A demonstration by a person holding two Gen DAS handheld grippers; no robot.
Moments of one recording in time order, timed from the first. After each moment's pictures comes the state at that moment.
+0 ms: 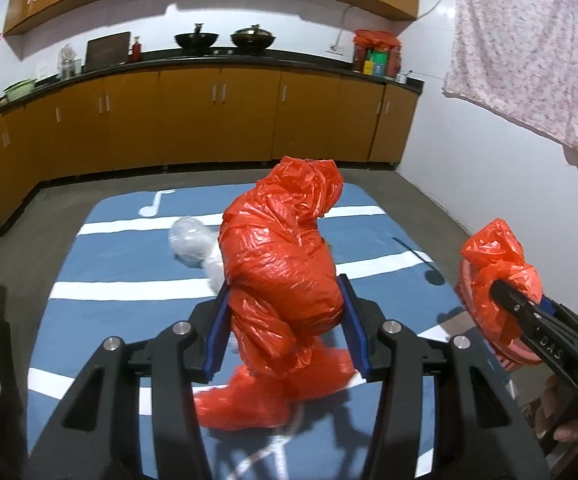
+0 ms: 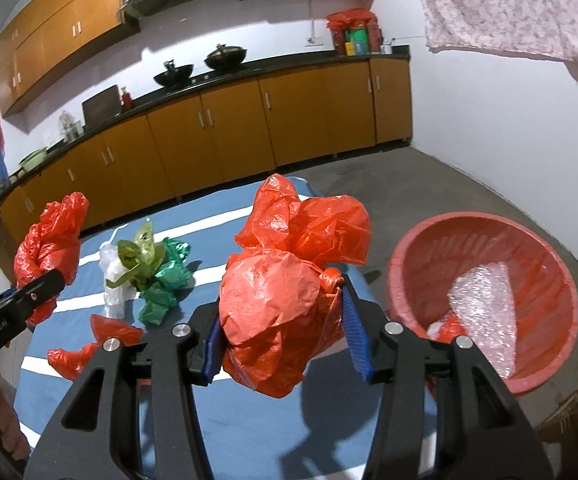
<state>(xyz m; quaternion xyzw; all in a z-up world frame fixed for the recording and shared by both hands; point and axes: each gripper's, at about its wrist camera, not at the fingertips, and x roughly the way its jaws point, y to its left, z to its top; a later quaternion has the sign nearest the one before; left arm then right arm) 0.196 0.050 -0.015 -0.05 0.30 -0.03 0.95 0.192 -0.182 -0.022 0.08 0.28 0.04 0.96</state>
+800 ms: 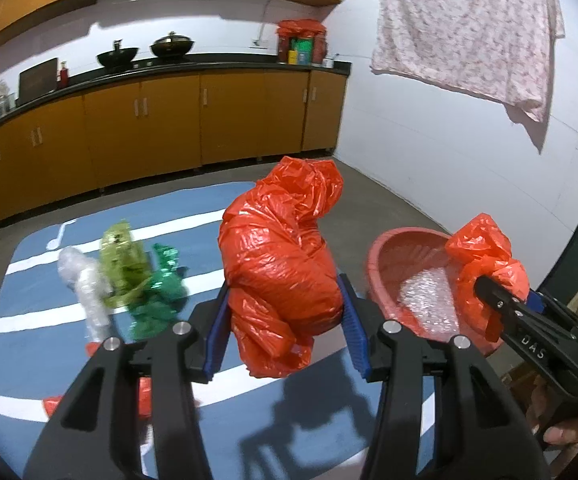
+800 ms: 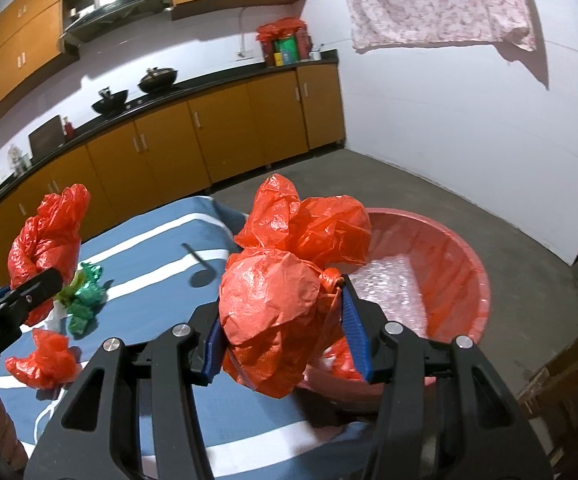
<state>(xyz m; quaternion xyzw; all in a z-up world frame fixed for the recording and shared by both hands) 0.209 -0.081 -0.011 0.00 0.29 -0.14 0.95 0.163 -0.287 -0.026 0.11 0.27 -0.07 0.95</state>
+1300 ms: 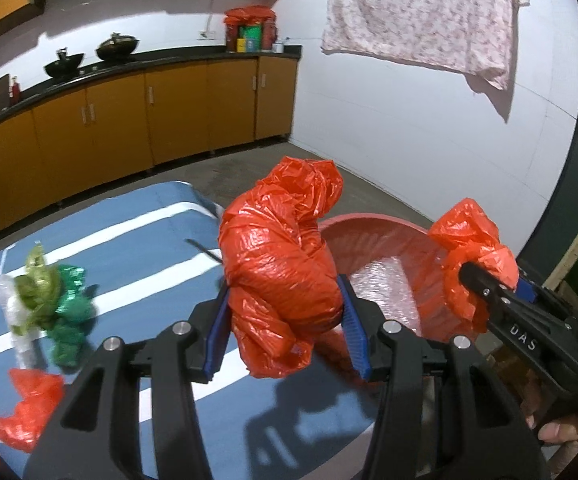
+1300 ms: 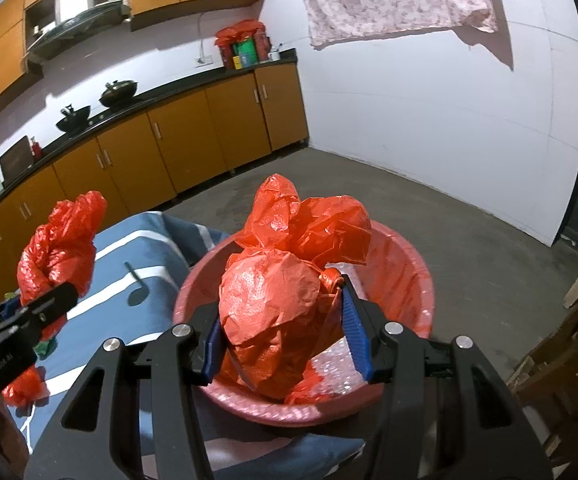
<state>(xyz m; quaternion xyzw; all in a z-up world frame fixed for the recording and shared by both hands) 0.233 -0.175 -0.026 0.03 0.31 -0.21 0.93 0.167 -0.348 -0.035 0.14 0.27 -0.12 0.95</state>
